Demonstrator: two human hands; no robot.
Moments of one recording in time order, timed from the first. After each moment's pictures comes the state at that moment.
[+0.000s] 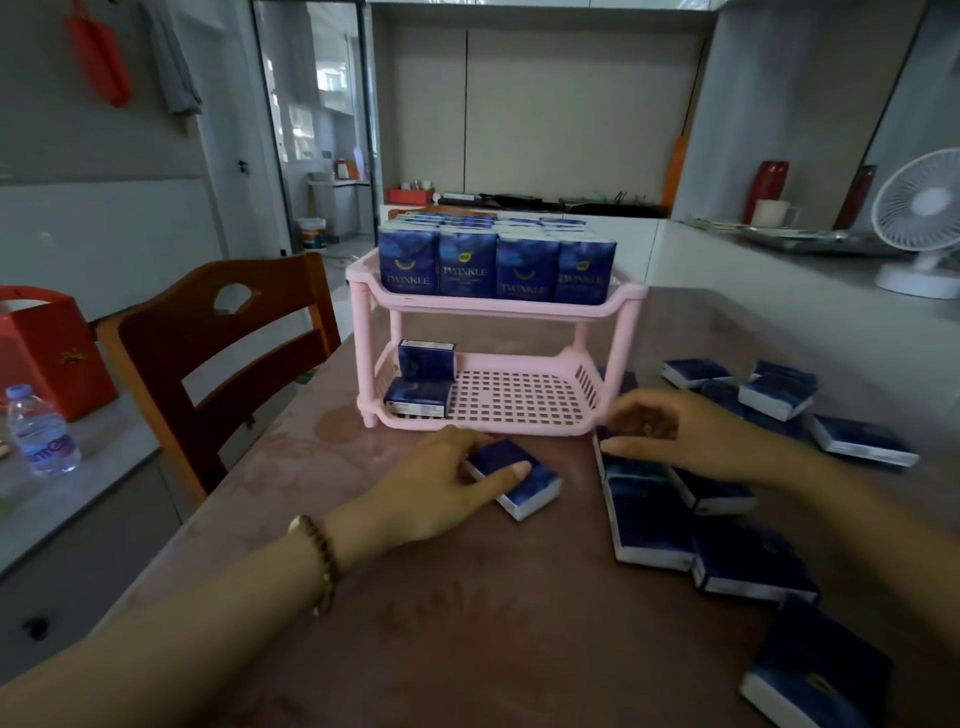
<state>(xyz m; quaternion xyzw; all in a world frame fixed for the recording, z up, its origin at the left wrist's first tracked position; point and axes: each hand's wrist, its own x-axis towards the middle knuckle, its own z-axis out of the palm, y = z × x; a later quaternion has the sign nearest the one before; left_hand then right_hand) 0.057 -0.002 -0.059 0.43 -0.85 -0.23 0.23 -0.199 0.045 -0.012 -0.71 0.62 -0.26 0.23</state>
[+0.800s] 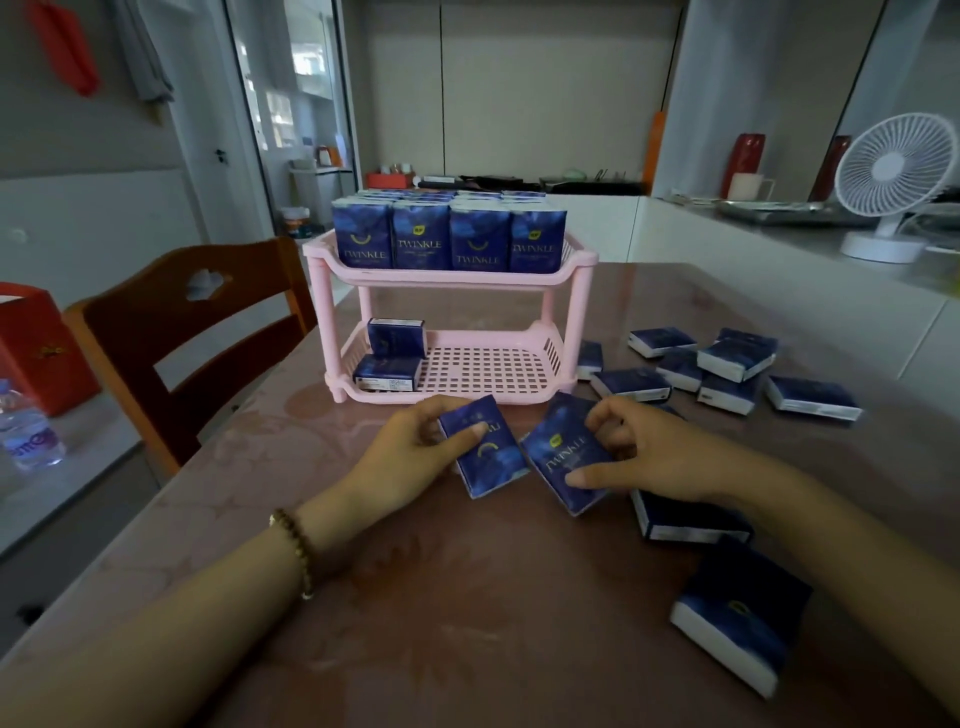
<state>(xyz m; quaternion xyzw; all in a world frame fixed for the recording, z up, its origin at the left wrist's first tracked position) 0.041 0.012 -0.071 0.36 -0.72 -0.44 0.38 -0.185 0.092 -0.027 -0.64 0.67 -0.22 0.31</state>
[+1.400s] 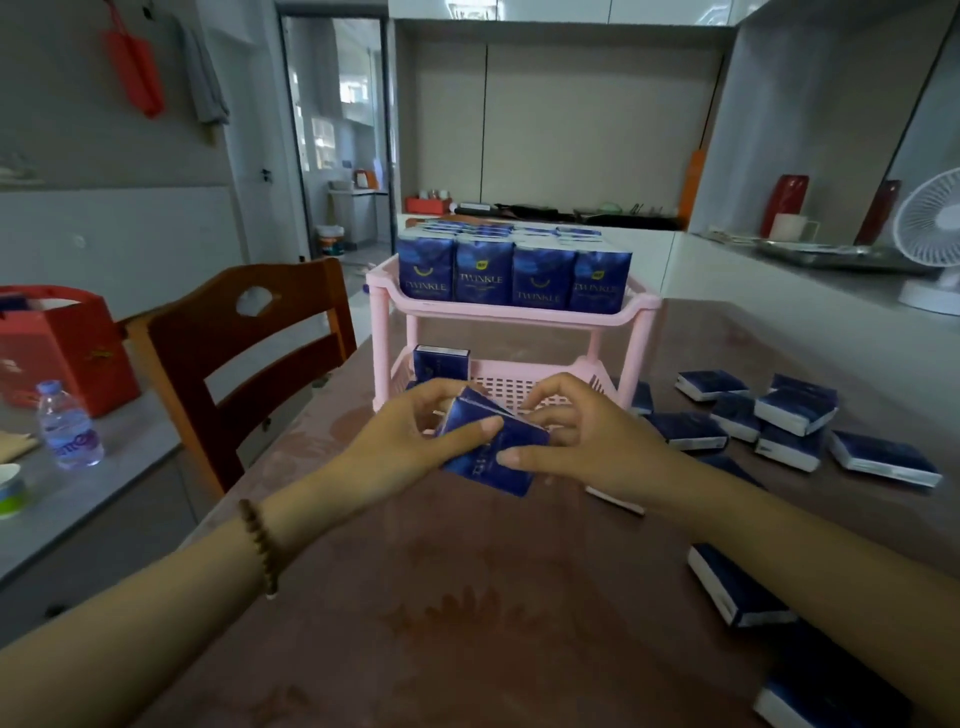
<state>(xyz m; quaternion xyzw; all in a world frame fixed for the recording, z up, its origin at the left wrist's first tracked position) 0.085 0.000 -0.029 0.35 -0.75 -0.42 0.39 -0.107 0.045 -0.012 -0.66 0.51 -0.39 0.38</state>
